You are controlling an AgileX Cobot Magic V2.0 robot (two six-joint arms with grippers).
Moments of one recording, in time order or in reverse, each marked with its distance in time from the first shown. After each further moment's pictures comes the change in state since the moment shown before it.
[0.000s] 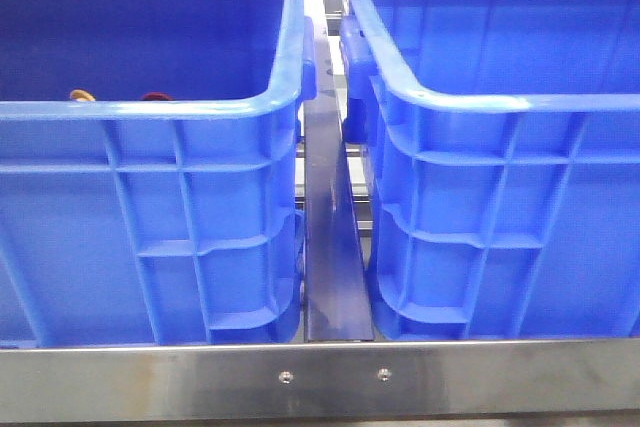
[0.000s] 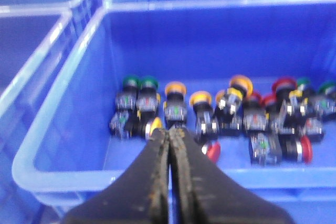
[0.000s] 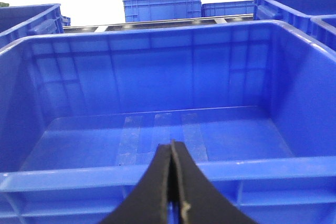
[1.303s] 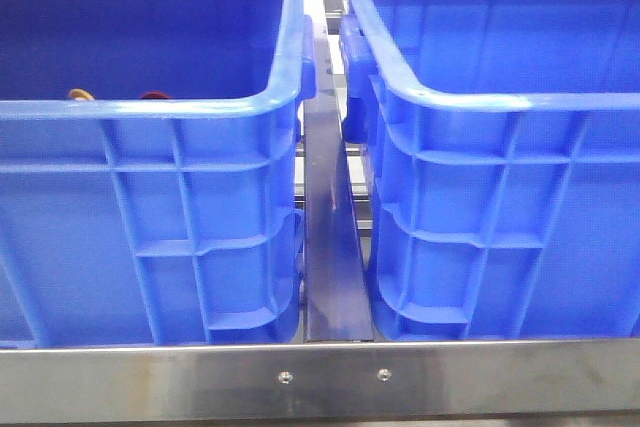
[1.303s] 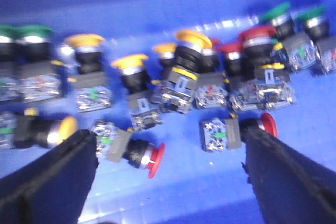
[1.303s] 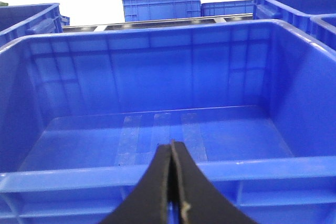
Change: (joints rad) left arm -0.011 1.270 -0.811 -0.324 0.308 0.318; right arm -0.001 0.000 0.000 0.000 0.000 0.000
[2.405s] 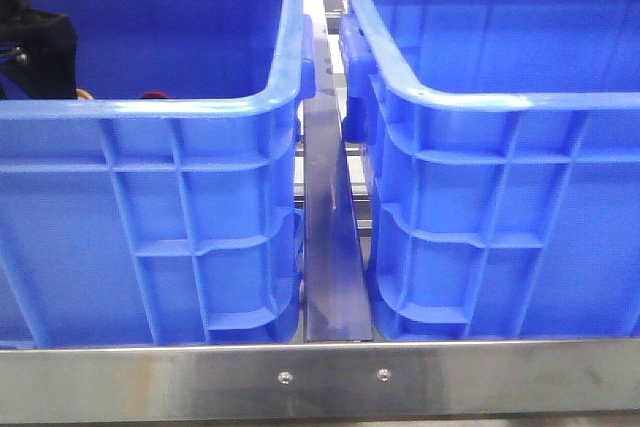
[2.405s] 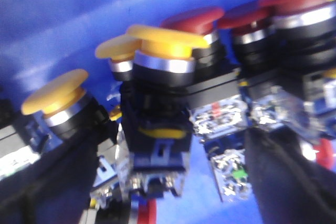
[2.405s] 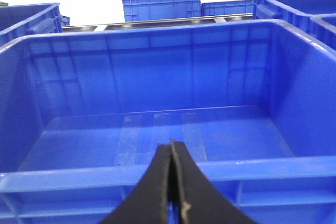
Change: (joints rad) left arm -0.108 0.458 -0.260 0.090 0.123 0.037; right arm 0.000 0.000 0.000 0.000 0.000 0.000
